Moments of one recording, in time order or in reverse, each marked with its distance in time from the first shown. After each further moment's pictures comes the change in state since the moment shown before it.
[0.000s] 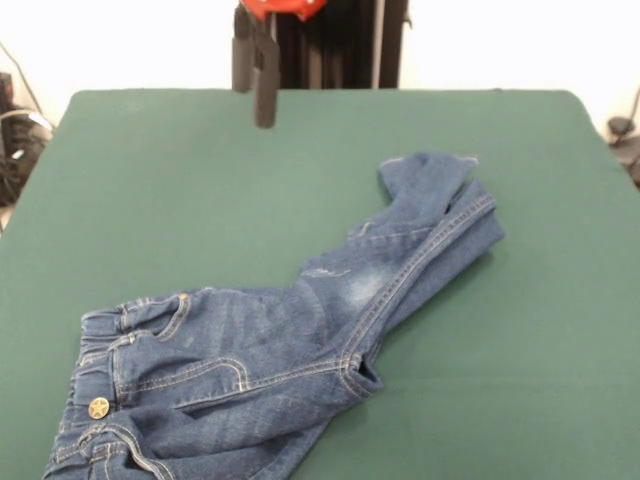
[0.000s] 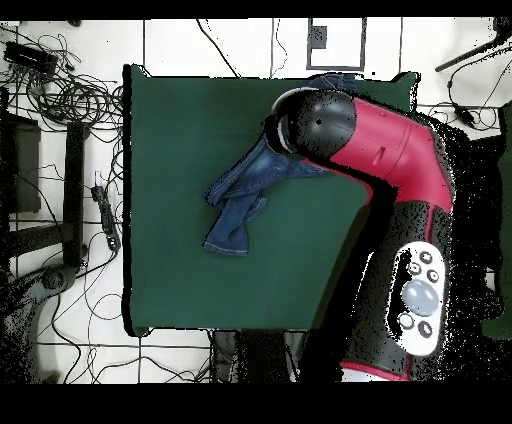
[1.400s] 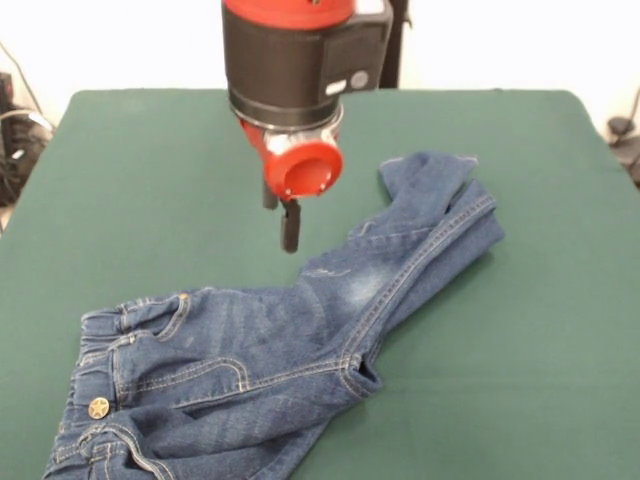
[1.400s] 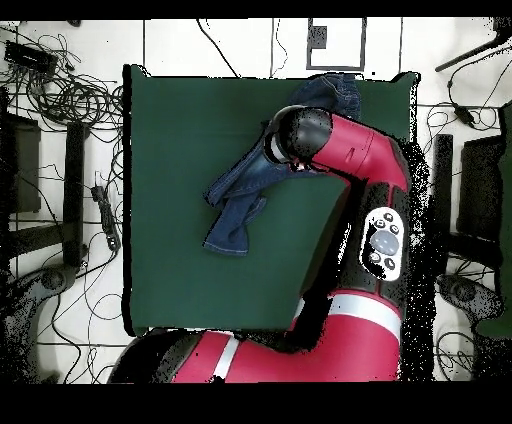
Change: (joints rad) arm -0.005 0.218 0.000 -0.034 0.025 -0.018 0.000
